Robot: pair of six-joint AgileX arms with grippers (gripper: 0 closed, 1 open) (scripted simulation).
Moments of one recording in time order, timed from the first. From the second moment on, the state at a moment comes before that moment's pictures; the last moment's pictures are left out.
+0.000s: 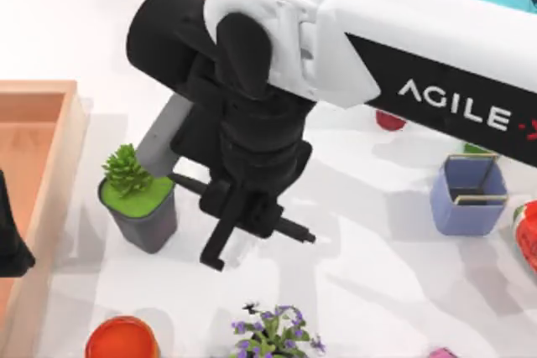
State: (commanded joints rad) left arm 0.00 0.00 0.00 0.00 0.00 0.00; right arm 0.96 2.06 1.94 -1.33 0.08 -0.17
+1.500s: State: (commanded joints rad) left arm 0.00 0.00 0.00 0.00 0.00 0.00; right arm -0.14 1.57 0.64 0.98 -1.14 0.04
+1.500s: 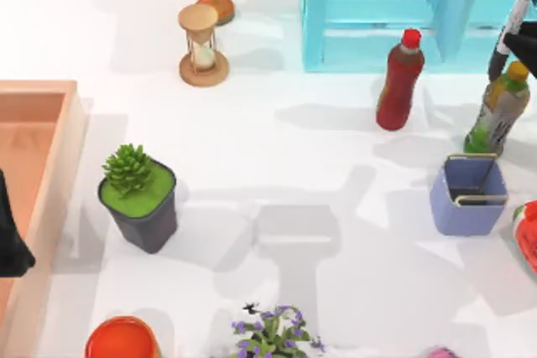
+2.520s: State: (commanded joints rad) left arm 0.00 0.00 0.00 0.00 0.00 0.00; right arm -0.12 1.51 0.50 1.28 -1.24 0.04
